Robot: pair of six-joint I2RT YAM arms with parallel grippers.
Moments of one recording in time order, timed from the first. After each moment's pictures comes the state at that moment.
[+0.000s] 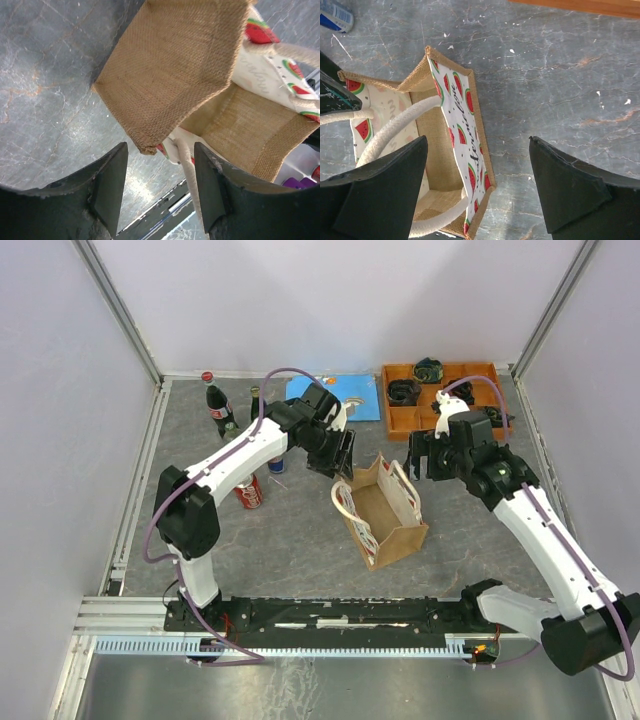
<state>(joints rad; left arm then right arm) -0.66 1.84 1.67 -0.87 0.35 -0.33 0.37 1.11 1.12 -0.71 0.00 0.22</state>
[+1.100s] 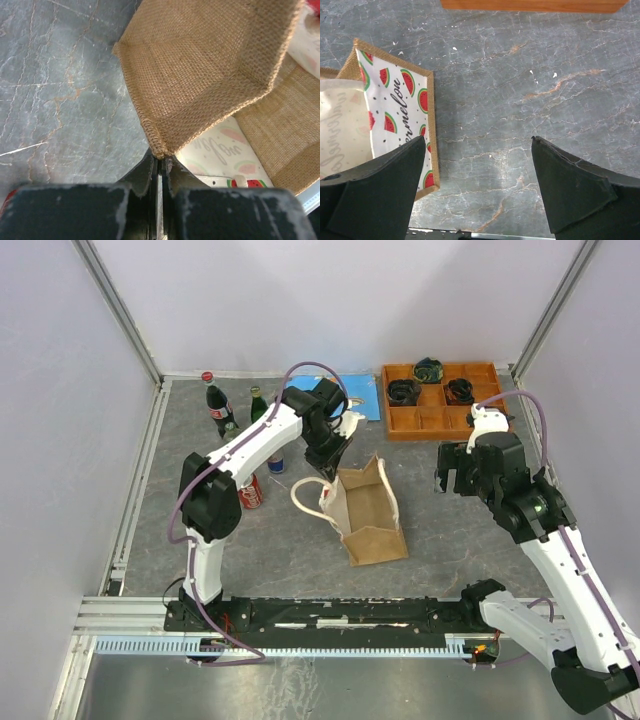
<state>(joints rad) -0.65 2.04 1.91 -1.16 0.34 0.07 0.37 0.88 1.11 -0.87 0.25 0.22</state>
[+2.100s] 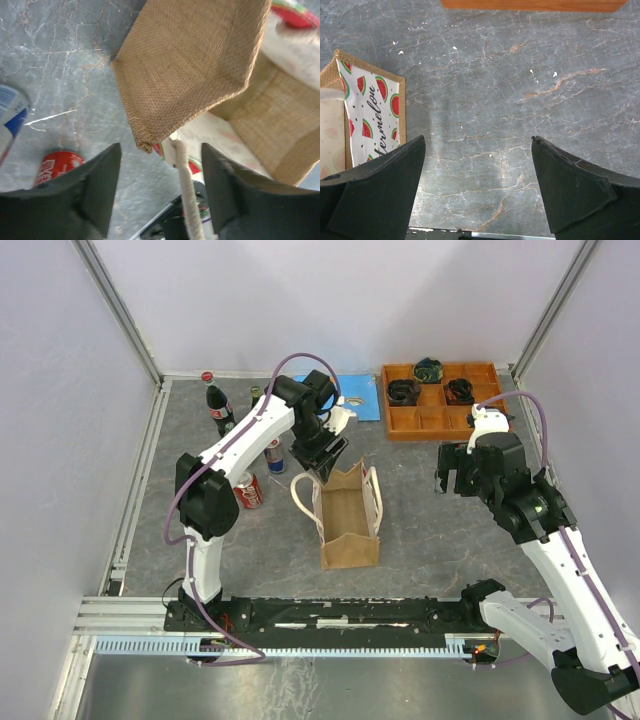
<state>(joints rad) -0.60 2.04 2.00 -1.34 0.28 0.21 0.37 0.88 1.11 -0.88 0.25 0.23</state>
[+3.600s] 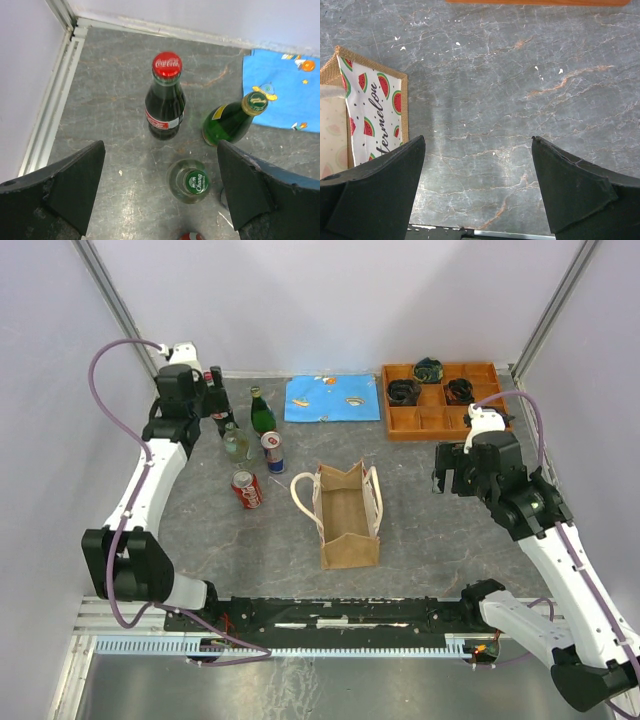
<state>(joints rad) -0.05 1.43 1.33 -0.29 -0.19 -0.10 0.37 0.89 1.11 -0.88 0.23 0.24</state>
